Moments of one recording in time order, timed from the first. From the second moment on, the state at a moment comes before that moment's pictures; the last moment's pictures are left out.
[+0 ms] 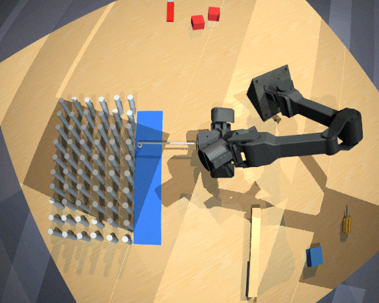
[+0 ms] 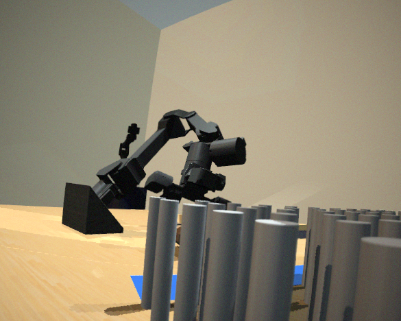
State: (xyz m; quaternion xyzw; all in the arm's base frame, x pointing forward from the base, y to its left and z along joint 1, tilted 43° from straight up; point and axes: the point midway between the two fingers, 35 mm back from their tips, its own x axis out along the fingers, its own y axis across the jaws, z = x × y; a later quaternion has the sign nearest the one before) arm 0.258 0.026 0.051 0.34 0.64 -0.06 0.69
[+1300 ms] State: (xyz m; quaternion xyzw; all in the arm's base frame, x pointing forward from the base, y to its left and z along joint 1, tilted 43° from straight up) arm 0.226 -0.024 0.127 0.34 0.64 -0.07 0.68
